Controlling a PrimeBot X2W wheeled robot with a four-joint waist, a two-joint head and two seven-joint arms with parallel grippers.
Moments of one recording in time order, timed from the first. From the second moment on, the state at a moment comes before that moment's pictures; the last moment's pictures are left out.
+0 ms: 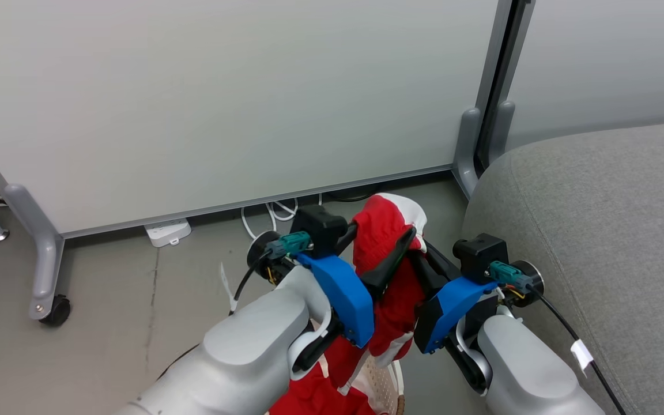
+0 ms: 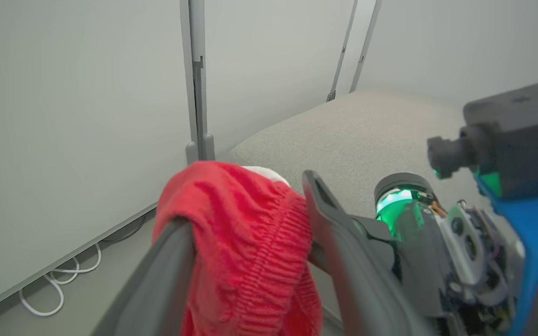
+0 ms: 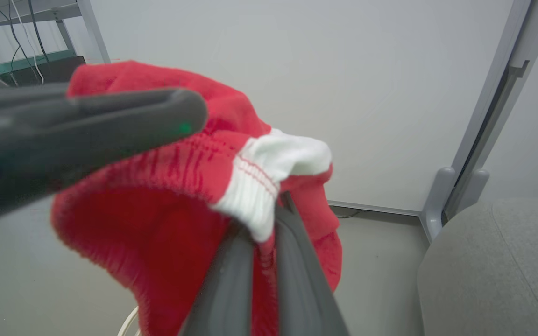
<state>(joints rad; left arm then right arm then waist) -0.90 0.05 -1.25 0.74 -1.03 -0.06 -0.26 -0.56 -0.05 0.44 0.79 0.27 0.13 -0.24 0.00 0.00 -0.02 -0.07</state>
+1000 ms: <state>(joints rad) -0.23 0.18 -0.56 0.29 -0.46 -0.10 -0.26 -0.54 -0.05 0.35 0.75 0.22 0.13 -0.24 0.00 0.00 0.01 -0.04</state>
